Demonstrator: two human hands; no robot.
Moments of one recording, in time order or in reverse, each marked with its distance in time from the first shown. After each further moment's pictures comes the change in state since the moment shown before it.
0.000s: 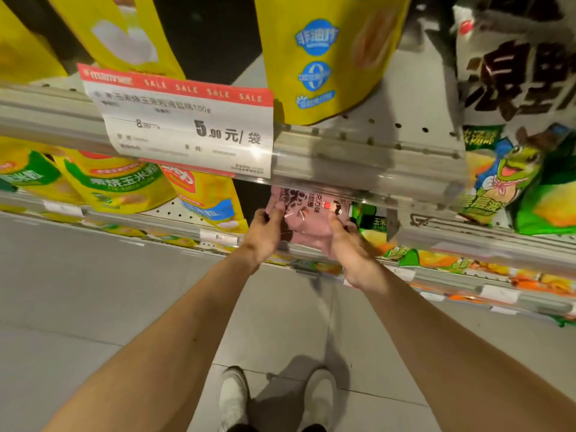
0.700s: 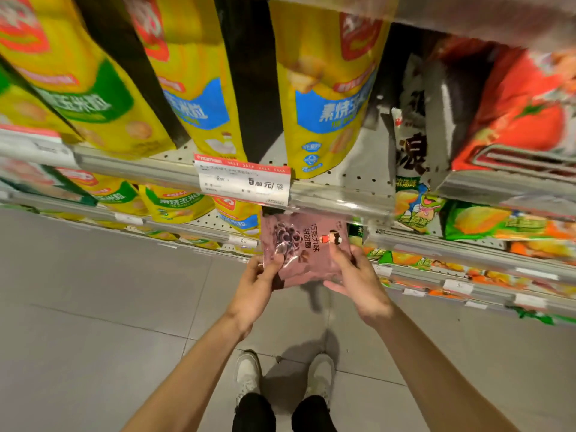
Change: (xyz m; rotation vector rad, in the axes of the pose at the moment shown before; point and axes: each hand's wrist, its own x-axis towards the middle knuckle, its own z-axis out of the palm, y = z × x) left_hand -0.194 0.028 -0.070 -0.255 -0.064 -0.012; right_hand -0.196 -0.051 -0.060 0.232 -0.215 -0.116
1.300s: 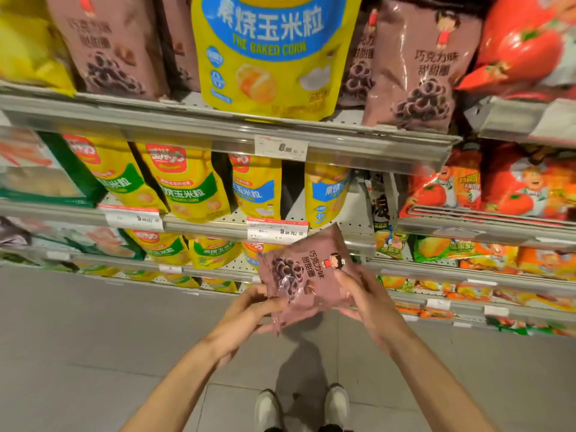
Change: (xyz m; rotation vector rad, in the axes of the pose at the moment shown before) left_hand -0.152 0.122 -0.101 0.125 -0.306 -0.011; right_hand -0.188 -0.098 0.050 0.009 0.036 -0.154
